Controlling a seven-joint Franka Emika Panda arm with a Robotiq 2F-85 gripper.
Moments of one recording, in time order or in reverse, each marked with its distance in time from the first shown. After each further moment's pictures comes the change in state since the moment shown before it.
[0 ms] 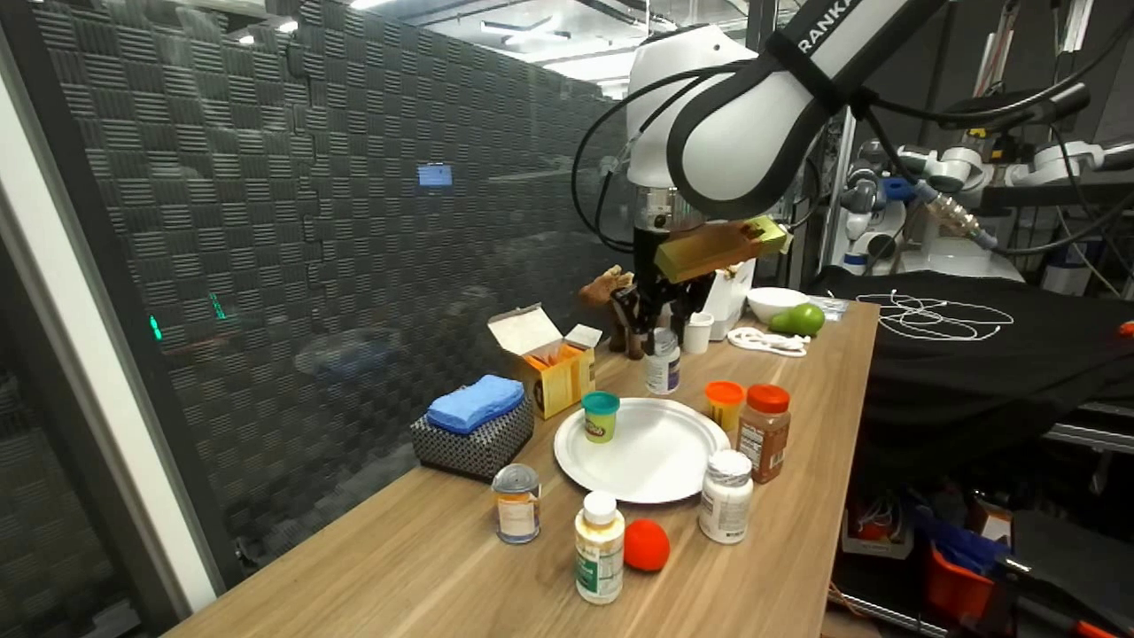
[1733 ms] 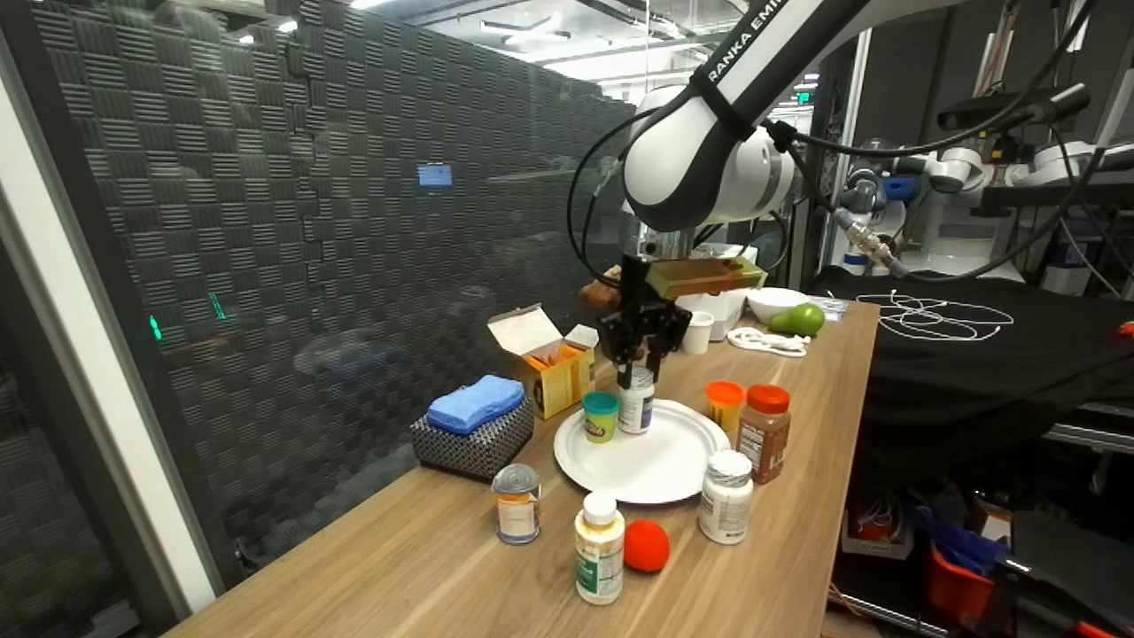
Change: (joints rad) arm -0.107 0.151 0.084 0.105 0.399 0.005 -0.394
